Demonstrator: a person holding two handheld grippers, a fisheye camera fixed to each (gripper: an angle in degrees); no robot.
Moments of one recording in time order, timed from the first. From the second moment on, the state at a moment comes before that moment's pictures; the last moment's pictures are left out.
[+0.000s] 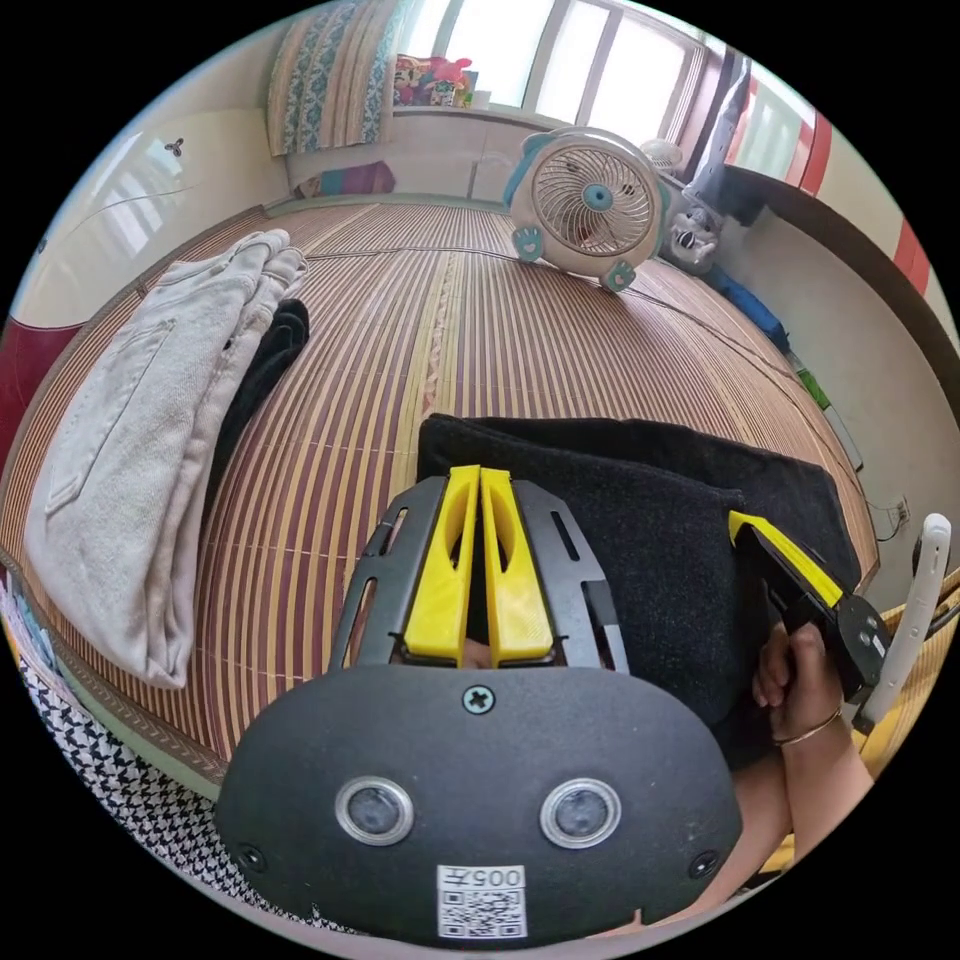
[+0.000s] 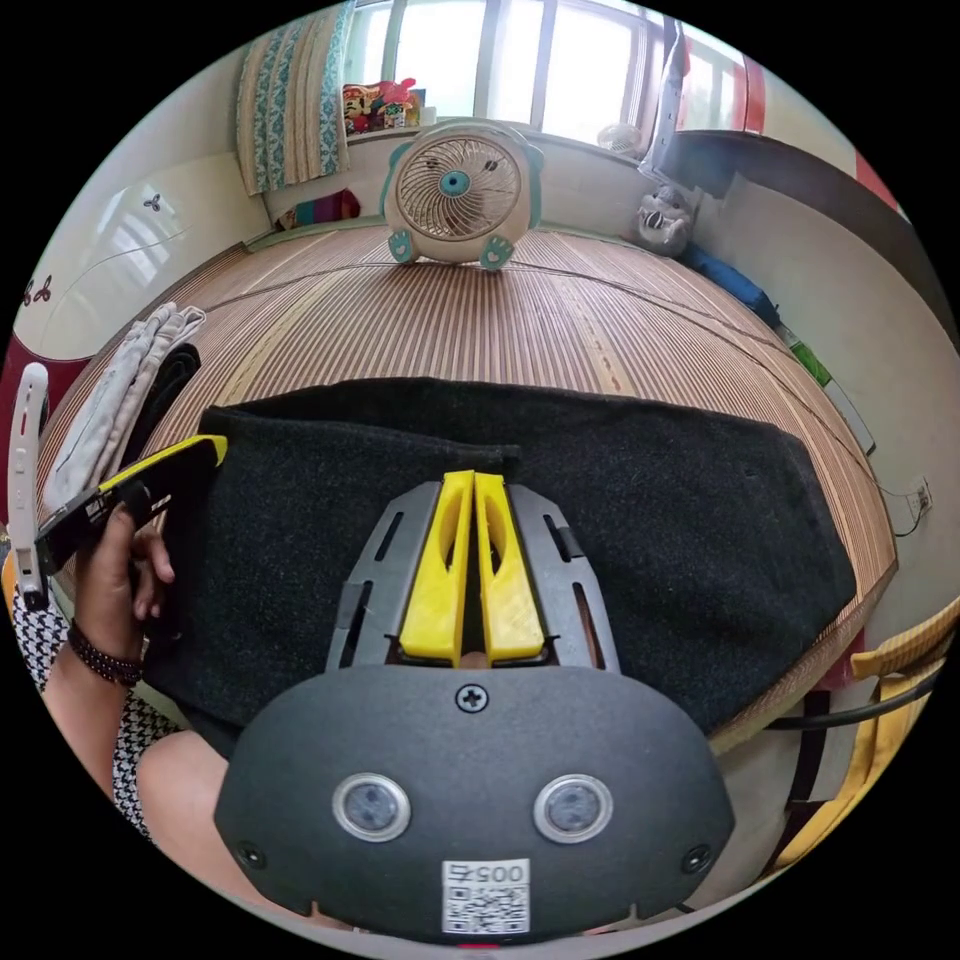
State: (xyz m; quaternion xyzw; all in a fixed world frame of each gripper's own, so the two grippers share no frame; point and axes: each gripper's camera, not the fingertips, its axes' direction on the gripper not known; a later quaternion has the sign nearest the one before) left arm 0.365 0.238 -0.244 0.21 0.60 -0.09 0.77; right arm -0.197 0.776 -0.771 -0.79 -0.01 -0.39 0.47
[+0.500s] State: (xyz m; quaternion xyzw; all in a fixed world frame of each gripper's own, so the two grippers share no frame) left arm 0.428 0.229 -0.354 0.24 0.38 -0.06 0.89; right arm -0.200 0.784 -0.778 -0.78 -0.01 -0.40 0.47
